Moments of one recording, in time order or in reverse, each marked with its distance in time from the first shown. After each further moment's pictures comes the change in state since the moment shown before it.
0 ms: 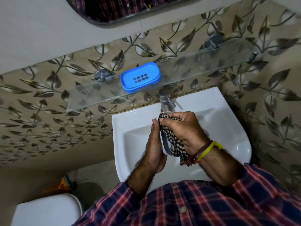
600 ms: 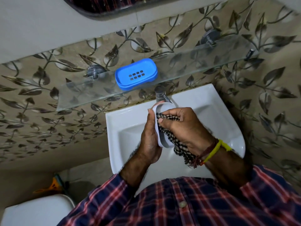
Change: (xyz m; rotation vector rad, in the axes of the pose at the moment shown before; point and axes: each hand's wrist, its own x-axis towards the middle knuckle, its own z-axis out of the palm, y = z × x) left_hand 0.015 0.020 0.000 -0.049 -0.101 0.049; right_hand -0.008 -0.011 -0.007 -0.277 -0.047 -0.212
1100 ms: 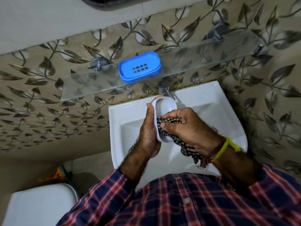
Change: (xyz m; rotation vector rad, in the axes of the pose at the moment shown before) left_hand -0.004 -0.001 -0.002 -0.048 0.065 -0.029; right_hand -0.006 0.004 -0.015 -0.074 -0.226 0.011
